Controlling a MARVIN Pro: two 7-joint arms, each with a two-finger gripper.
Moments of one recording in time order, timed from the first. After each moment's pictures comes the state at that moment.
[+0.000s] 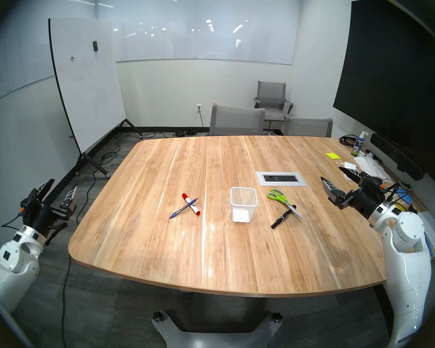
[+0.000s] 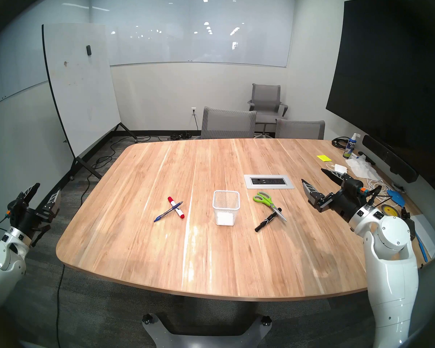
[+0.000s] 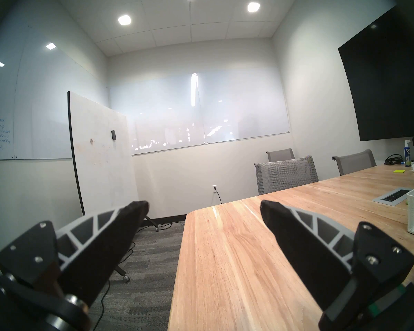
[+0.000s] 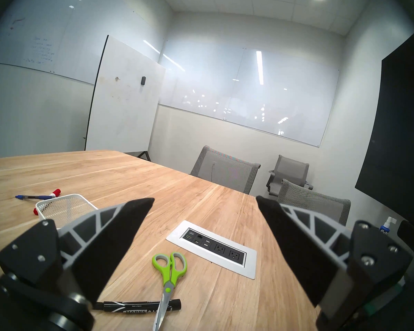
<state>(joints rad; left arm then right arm) 2.37 -0.58 -1.98 -1.73 -0.92 -0.59 -0.06 -1.76 -1.07 2.01 -1.83 0.34 0.06 0.64</state>
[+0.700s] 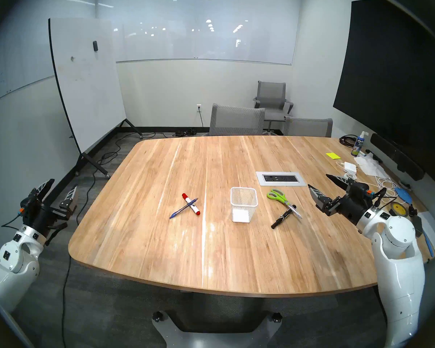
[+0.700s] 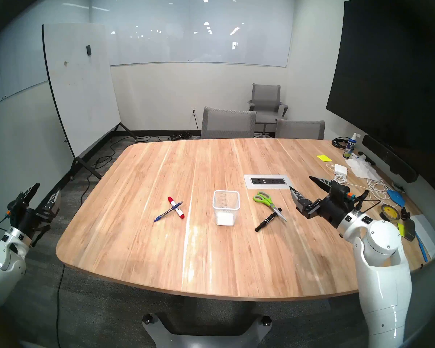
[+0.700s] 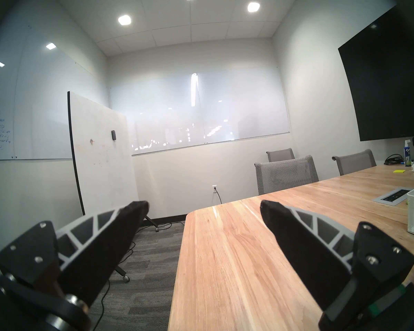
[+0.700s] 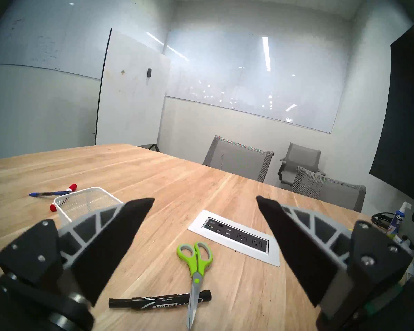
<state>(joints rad) 2.37 -0.58 -1.98 -1.73 -0.92 -0.59 -0.06 -1.78 -1.10 1.93 -1.87 0.30 0.10 0.61</state>
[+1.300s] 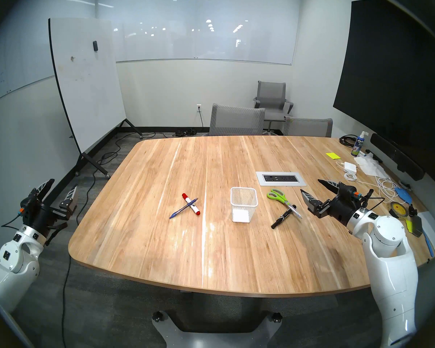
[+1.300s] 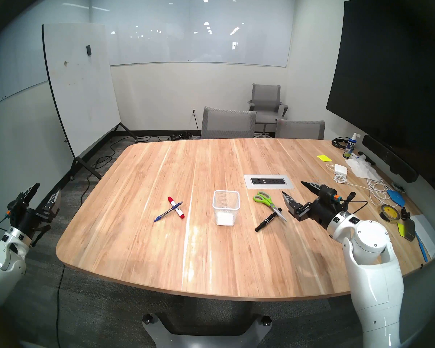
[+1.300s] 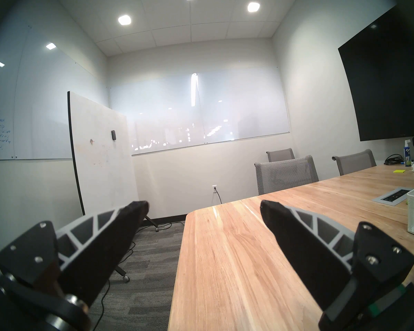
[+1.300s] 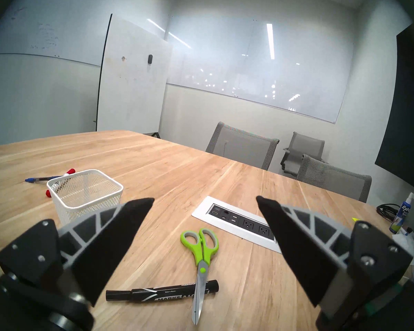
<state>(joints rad) 2.37 -0.58 -1.98 -1.73 -0.92 -0.59 -0.06 -1.72 -1.10 1.85 -1.79 0.25 0.13 0.58</state>
